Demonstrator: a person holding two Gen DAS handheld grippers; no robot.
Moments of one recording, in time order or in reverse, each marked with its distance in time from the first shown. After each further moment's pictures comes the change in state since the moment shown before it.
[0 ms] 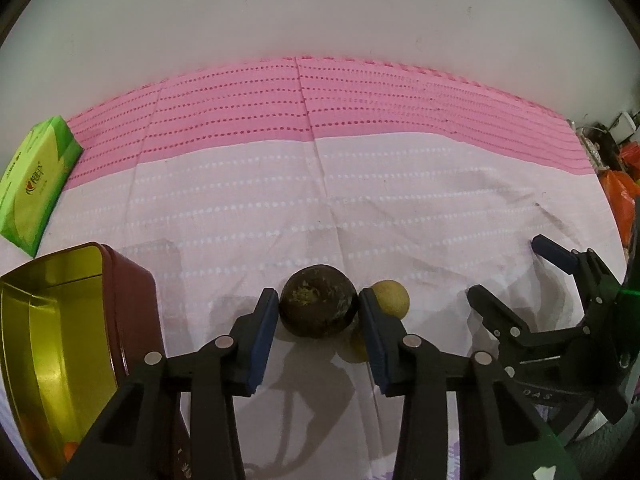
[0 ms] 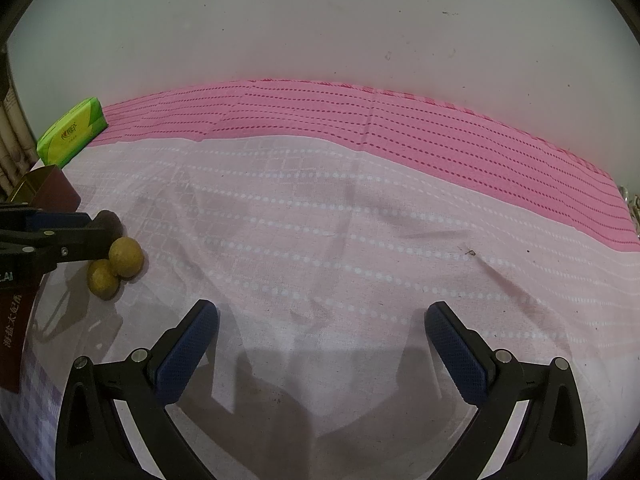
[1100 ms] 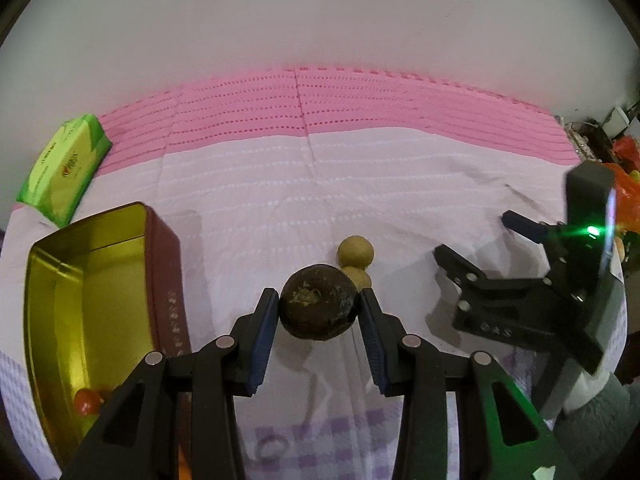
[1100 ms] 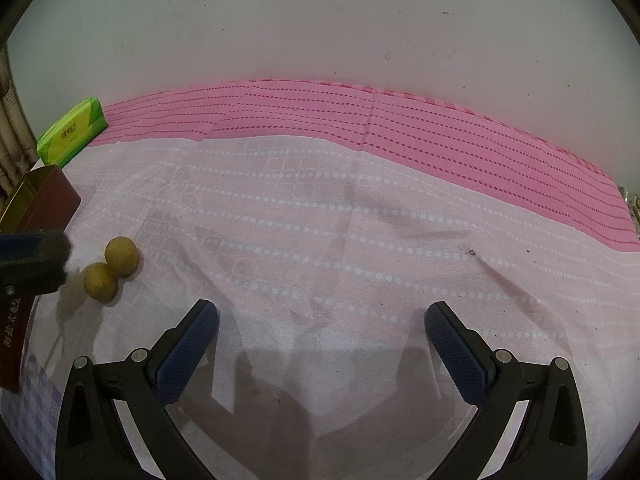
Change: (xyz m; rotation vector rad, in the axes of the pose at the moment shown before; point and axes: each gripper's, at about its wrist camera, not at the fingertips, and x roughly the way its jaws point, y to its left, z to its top) left arm -0.050 -0.011 -0.033 0.009 -0.036 0.026; right arm 0.000 0.000 0.000 0.000 0.001 0.000
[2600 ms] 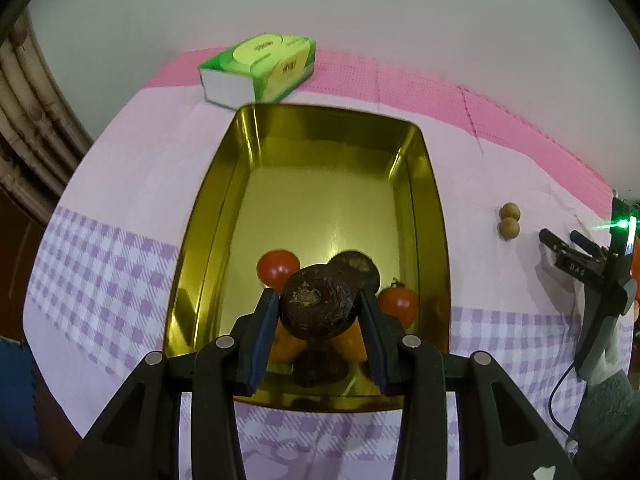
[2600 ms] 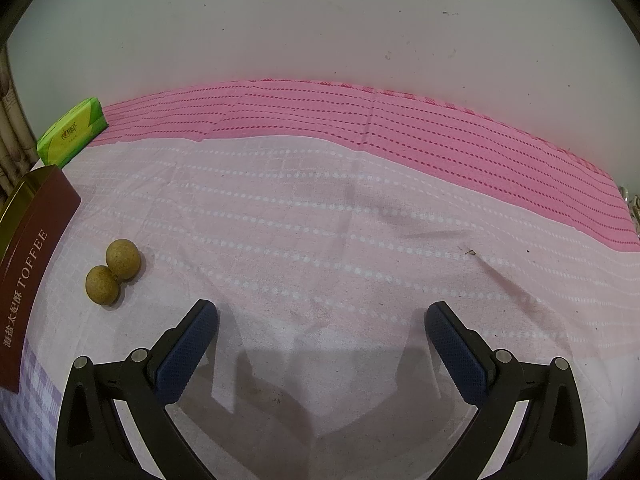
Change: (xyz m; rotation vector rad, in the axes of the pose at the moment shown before) left arm -0.075 0.141 -0.109 -0.325 -0.005 0.150; right arm -0.001 0.000 0.000 0.001 0.001 -0.001
